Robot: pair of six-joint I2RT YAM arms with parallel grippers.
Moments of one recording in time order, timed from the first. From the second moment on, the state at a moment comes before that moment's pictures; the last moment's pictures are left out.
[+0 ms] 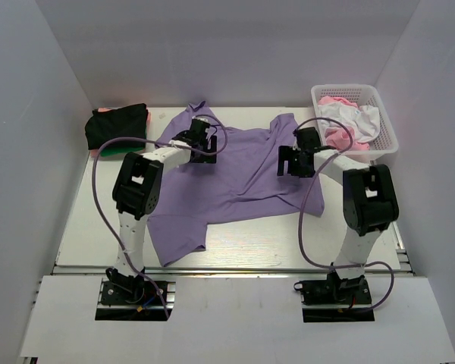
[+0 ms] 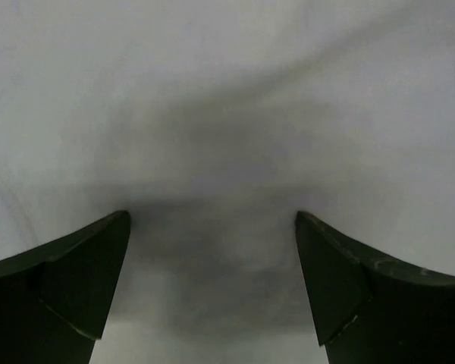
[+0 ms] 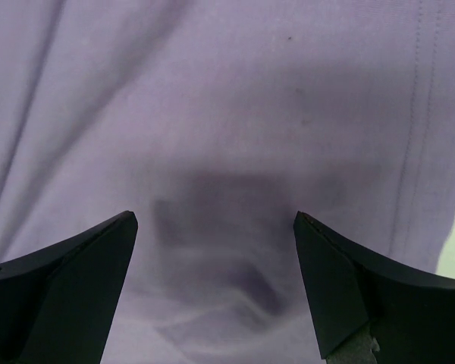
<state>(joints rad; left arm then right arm) -0.42 2.15 1.56 -0.30 -0.24 -0.26 0.24 1.83 1.17 -0.32 -0.04 0.22</state>
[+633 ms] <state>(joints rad) -0.22 2.44 1.97 -0.25 0.06 -0.20 0.16 1.99 1.40 -0.42 -0.09 0.16</state>
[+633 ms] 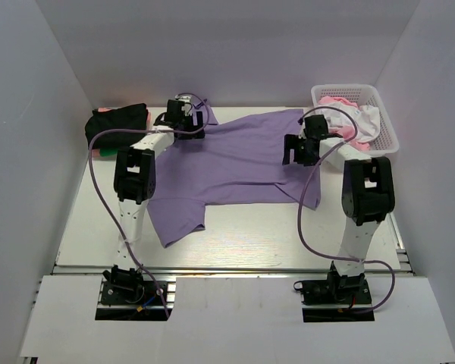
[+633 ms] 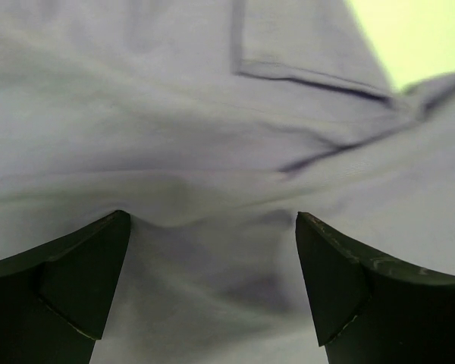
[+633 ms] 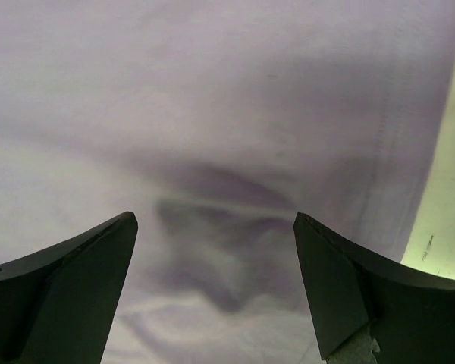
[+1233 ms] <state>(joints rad) -0.34 1.64 1.16 -0.11 0.26 -0.21 0.18 1.26 0.71 -0.43 -0.05 0.21</state>
